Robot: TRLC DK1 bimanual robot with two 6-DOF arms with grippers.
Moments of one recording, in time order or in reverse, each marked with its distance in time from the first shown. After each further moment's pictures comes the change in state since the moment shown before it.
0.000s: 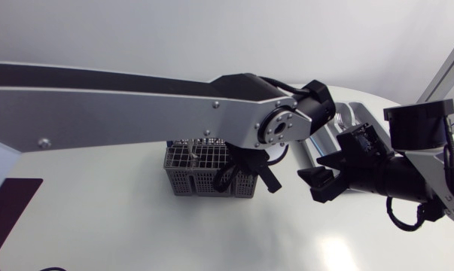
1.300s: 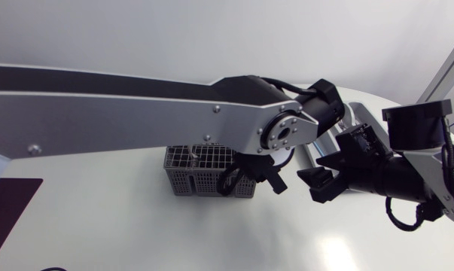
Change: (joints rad) left arm -0.023 -0.003 -0.011 0.044 -0.019 0.010; right arm 0.001 0.007 0.000 0.002 0.000 0.000
